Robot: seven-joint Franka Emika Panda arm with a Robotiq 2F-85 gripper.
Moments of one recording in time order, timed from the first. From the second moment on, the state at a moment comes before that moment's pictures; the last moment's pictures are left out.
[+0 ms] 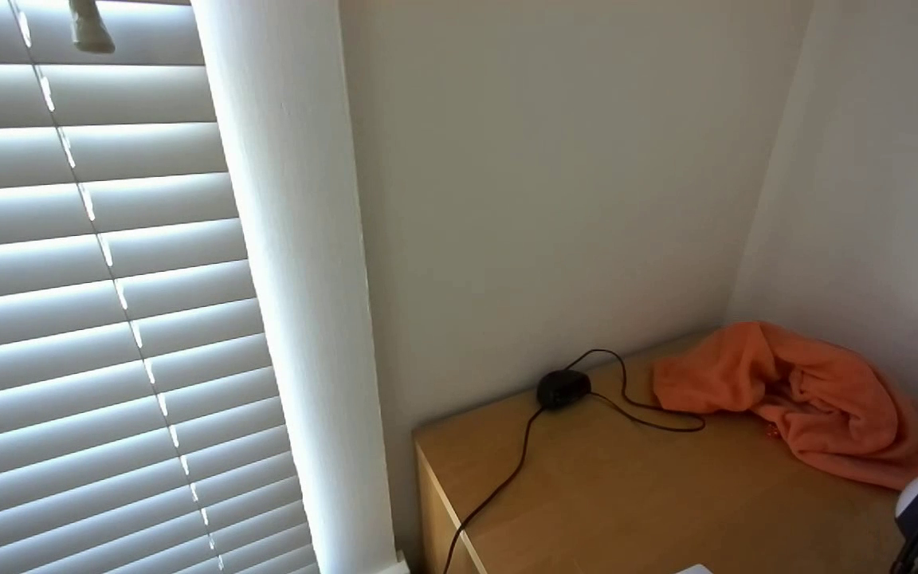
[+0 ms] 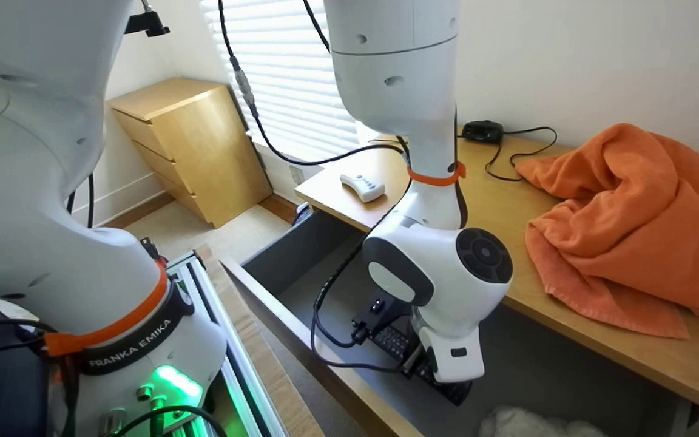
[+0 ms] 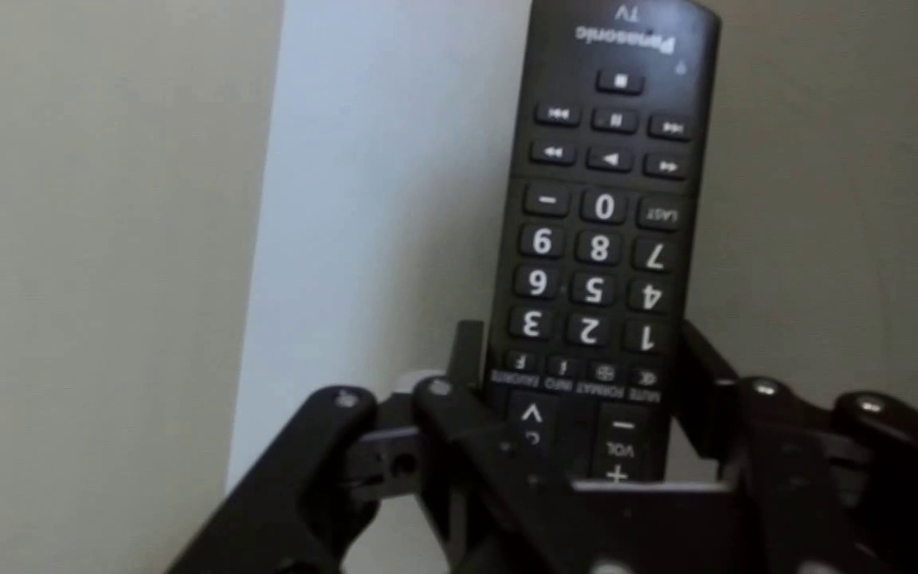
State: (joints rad) arm -0.46 0.79 0.02 -2.37 0.81 2.85 0.02
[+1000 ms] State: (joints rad) arm -0.29 0.38 -0.16 -2.65 0.68 2.75 0.09
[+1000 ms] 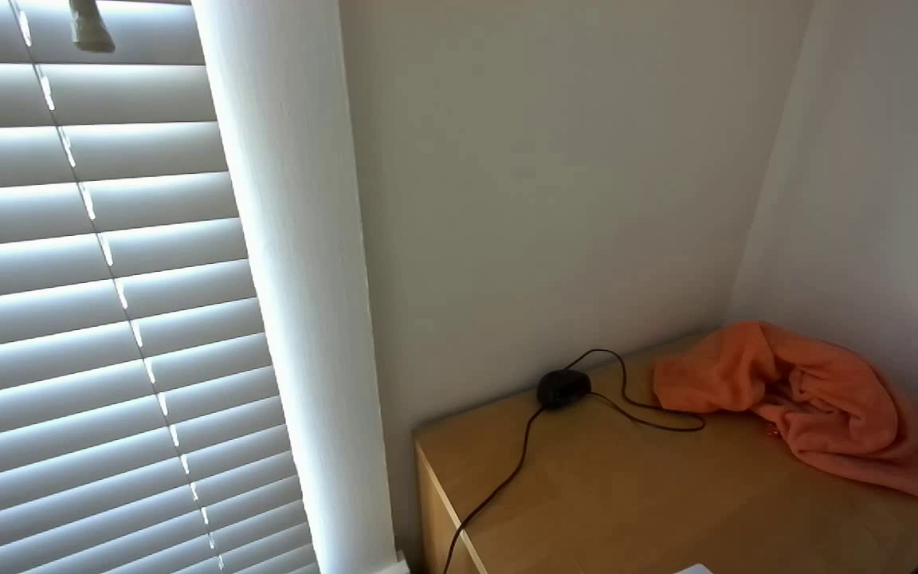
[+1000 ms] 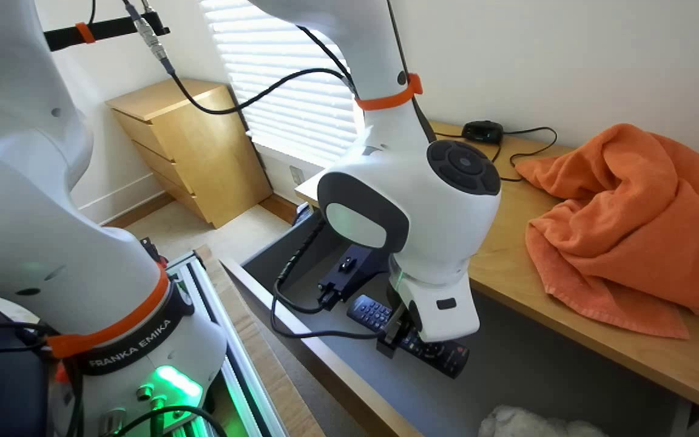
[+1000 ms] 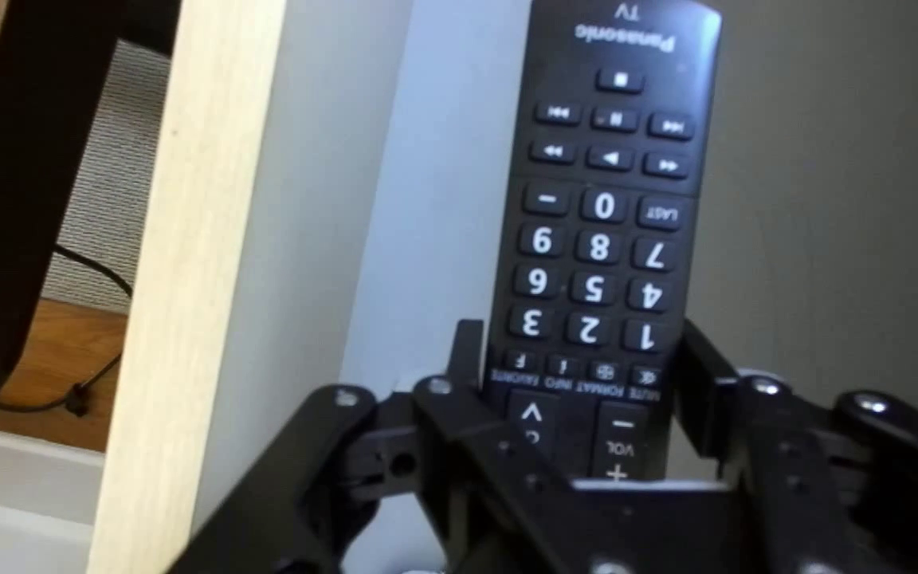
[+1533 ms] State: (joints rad) arm -0.30 0.38 -0.12 -2.64 0.68 2.74 0.03
